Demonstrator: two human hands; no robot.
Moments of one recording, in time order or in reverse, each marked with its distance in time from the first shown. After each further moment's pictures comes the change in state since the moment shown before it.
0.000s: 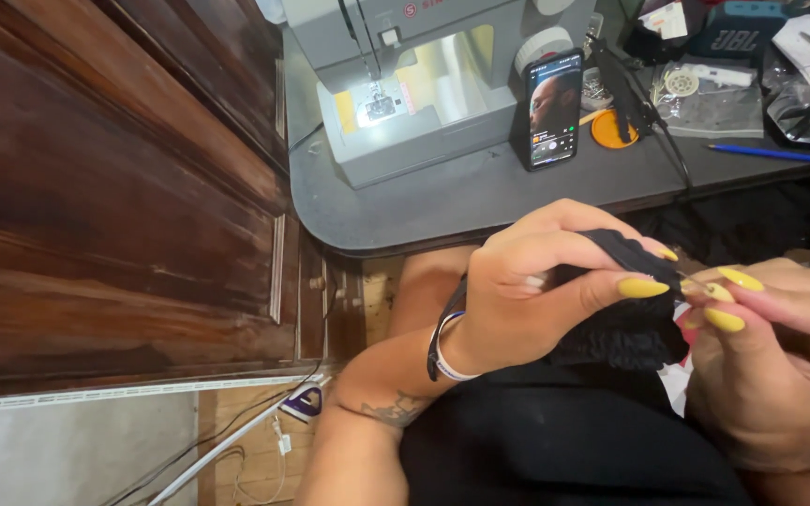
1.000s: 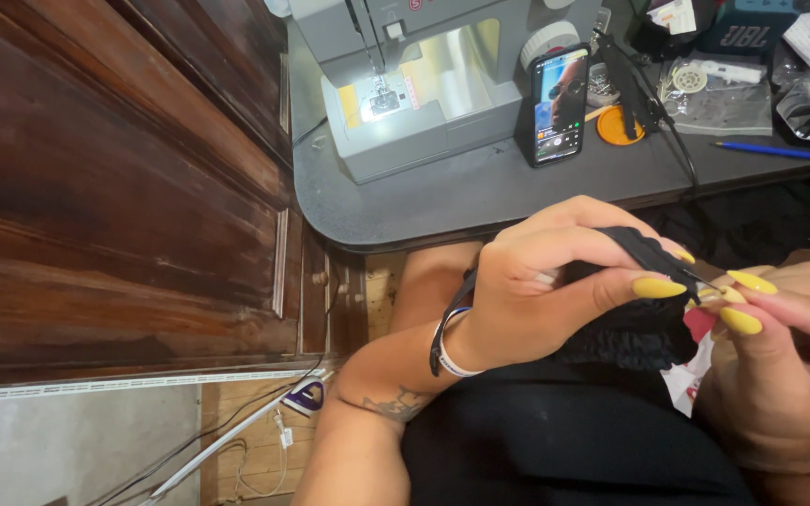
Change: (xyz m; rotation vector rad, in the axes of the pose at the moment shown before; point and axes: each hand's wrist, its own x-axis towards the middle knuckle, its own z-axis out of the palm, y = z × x) left_hand 0.003 0.006 0.003 0.044 -0.037 -0.026; right_hand -0.009 0.005 -0.001 -0.003 0.081 -0.001
